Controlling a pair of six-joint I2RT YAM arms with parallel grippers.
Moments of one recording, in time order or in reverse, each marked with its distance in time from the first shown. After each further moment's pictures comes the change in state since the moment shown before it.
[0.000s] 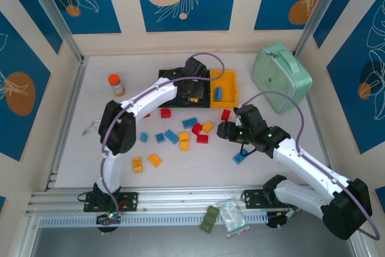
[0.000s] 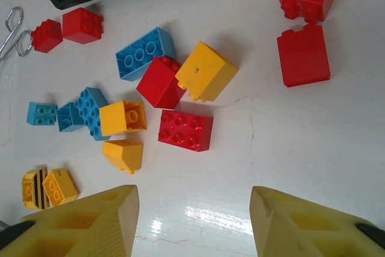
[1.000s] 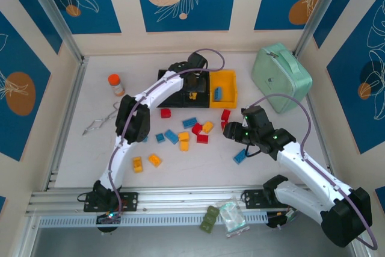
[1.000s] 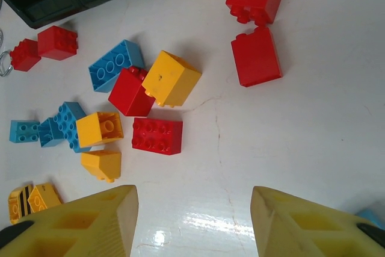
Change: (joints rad) left arm 0.056 0.253 0.299 -0.106 0.038 0.027; right arm -0.078 -0.056 -0.028 -0.047 0.006 -0.001
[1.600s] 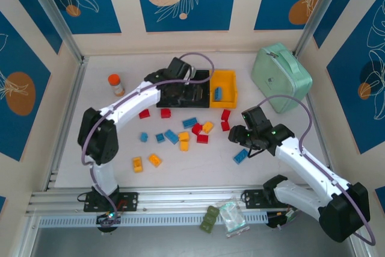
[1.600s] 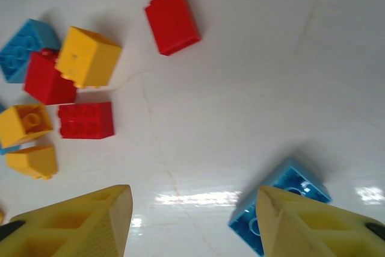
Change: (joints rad) left arm -0.019 -0.539 -0.636 0.239 0.219 0.026; right arm -0.009 0.068 0.062 -0.220 0.101 0.043
